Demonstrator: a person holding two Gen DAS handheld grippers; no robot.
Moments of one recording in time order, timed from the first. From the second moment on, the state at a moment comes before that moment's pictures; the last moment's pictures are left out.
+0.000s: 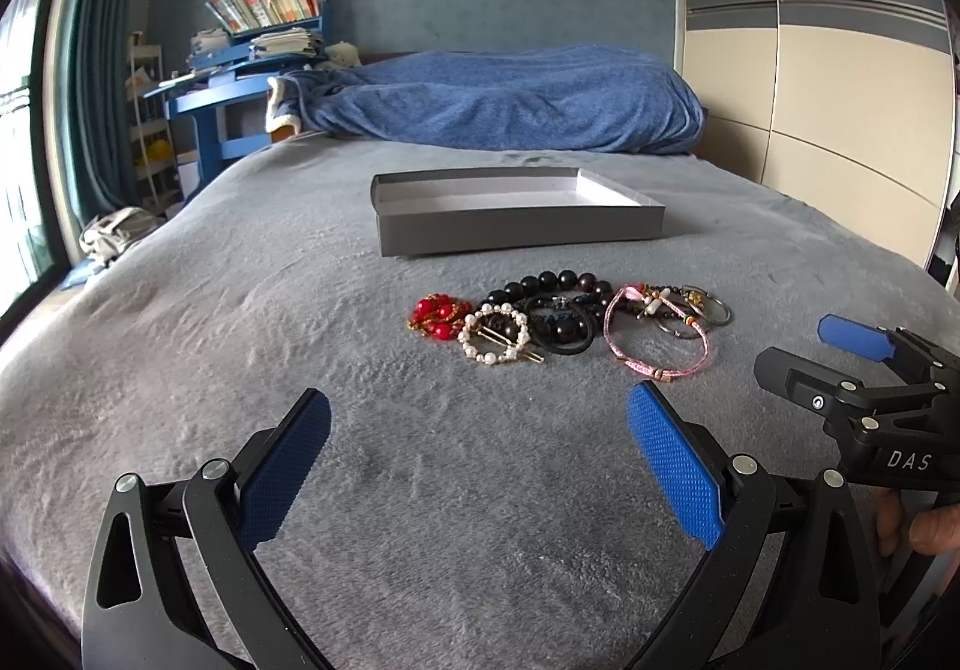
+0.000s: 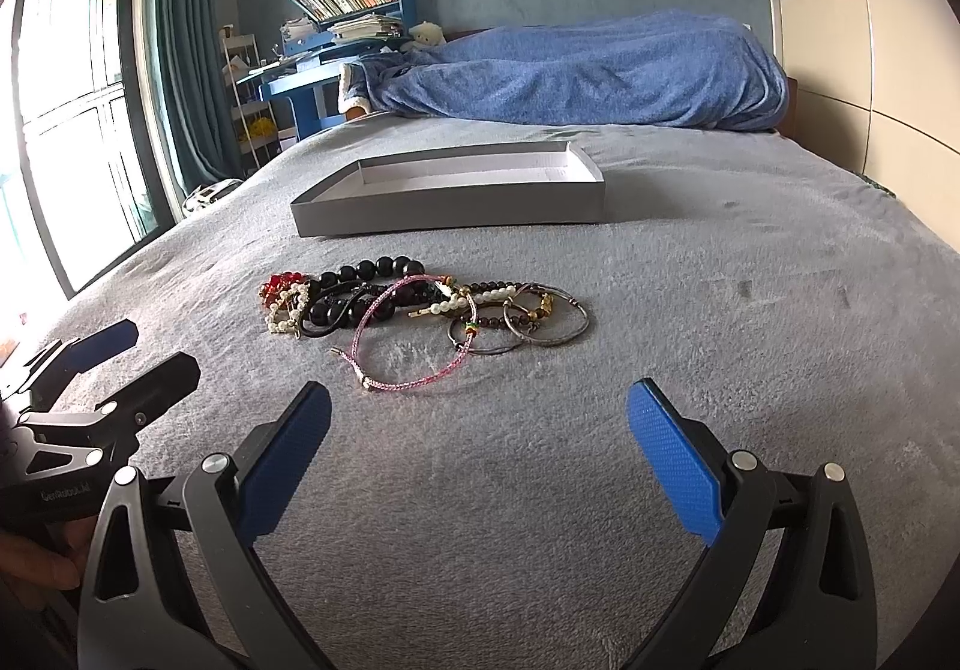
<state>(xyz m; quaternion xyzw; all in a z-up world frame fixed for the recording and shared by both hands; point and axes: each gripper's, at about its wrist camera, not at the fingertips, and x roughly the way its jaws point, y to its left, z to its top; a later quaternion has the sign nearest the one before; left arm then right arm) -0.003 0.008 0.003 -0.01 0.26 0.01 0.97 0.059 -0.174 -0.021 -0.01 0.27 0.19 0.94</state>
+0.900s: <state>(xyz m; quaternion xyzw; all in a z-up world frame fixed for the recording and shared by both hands) -0.001 0.013 0.014 -0.01 0.25 0.02 0.97 0.060 -0.176 -0.013 0.00 0.28 0.19 0.94</state>
